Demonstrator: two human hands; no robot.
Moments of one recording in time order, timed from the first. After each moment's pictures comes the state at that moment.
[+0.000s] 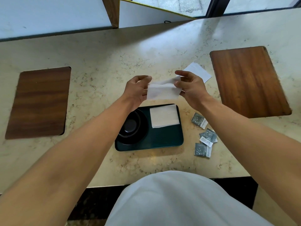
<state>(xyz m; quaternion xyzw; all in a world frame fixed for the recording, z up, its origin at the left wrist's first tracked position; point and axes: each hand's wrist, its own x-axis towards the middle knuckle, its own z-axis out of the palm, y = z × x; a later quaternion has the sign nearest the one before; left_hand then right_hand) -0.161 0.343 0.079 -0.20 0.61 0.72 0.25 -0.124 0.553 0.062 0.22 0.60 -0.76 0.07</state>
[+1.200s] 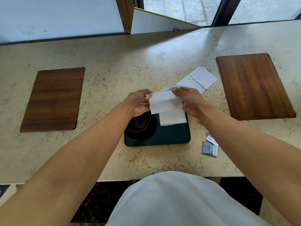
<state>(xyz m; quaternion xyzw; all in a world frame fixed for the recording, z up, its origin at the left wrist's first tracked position) -0.126 0.306 0.092 -0.33 0.54 0.71 0.31 -0.099 0.509 0.058 0.27 0.56 -0.77 0.16</state>
